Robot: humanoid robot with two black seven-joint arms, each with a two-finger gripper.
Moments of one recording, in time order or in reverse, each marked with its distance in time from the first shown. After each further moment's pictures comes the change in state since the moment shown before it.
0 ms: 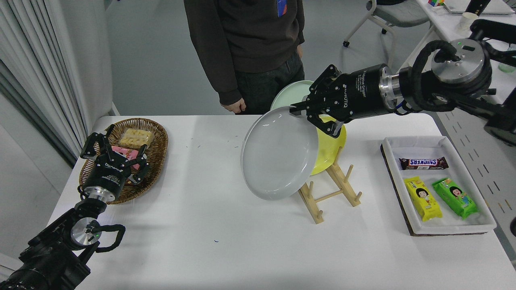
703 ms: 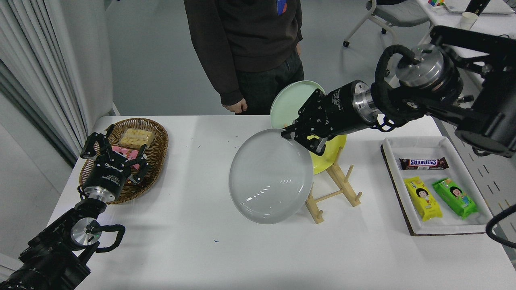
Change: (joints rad) left arm 0.000 0.000 0.000 0.000 0.000 0.000 0.000; right arm -0.037 0.156 0.049 -0.032 0.002 -0.266 0.011
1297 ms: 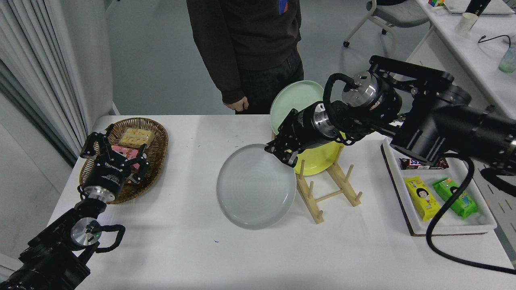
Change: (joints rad) left arm 0.000 0.000 0.000 0.000 0.000 0.000 0.000; right arm -0.108 0.266 0.018 -0.302 -0.133 -0.022 0.003
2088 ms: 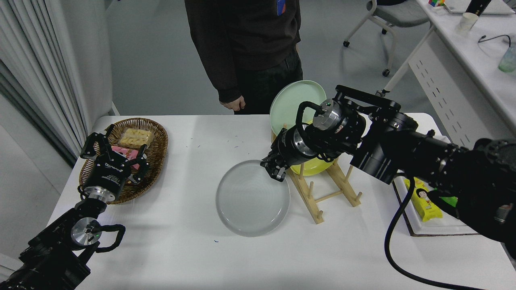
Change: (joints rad) left arm 0.000 0.000 0.000 0.000 0.000 0.000 0.000; right arm -0.110 0.195 -0.001 -0.315 -0.094 0.031 -0.002
